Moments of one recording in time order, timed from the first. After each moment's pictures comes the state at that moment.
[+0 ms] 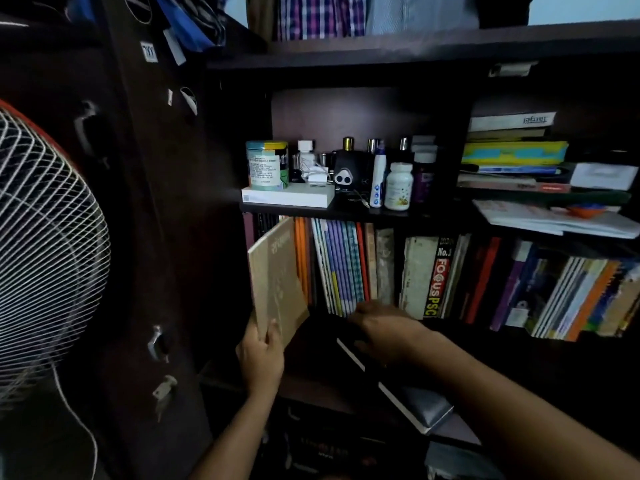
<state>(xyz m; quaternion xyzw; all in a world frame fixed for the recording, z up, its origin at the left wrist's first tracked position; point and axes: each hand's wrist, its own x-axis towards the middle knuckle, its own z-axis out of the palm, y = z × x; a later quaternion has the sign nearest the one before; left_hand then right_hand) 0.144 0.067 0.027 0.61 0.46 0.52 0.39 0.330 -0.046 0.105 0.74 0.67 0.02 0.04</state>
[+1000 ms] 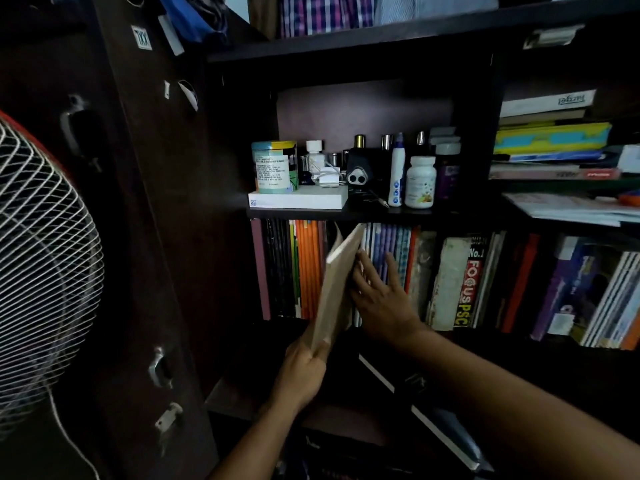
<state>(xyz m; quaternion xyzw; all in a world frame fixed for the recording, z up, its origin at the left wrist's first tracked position) 0.169 0.092 0.016 0.77 0.36 0.32 0.41 0.348 0.033 0.074 0.72 0.59 0.35 0.11</state>
